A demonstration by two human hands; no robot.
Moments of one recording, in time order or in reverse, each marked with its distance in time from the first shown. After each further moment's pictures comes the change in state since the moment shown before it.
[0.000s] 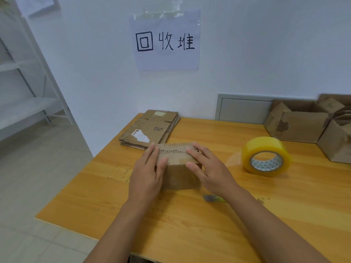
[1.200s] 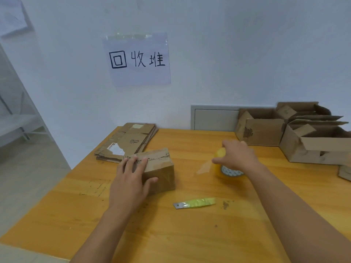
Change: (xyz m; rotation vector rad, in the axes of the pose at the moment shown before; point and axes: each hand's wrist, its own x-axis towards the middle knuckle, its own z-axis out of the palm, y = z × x) left_hand 0.004 0.030 0.018 0.465 -0.061 0.131; right_hand 0.003 0.068 -0.145 -0.606 -0.085 0.523
